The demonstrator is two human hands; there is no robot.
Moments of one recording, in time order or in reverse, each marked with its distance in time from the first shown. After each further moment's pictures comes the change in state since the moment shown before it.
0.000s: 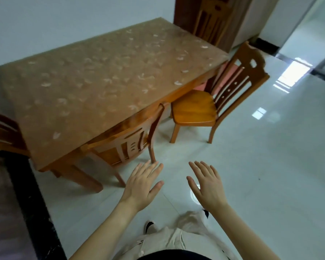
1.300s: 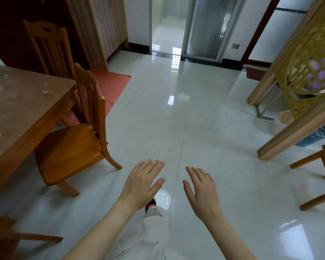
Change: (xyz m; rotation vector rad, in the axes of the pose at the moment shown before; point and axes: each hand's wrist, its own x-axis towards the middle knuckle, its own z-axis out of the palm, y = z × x) left_hand 0.370 0.458 0.157 -0.062 -0.149 0.613; right_hand -0.078 0.466 -0.167 0.065 0.378 0.641
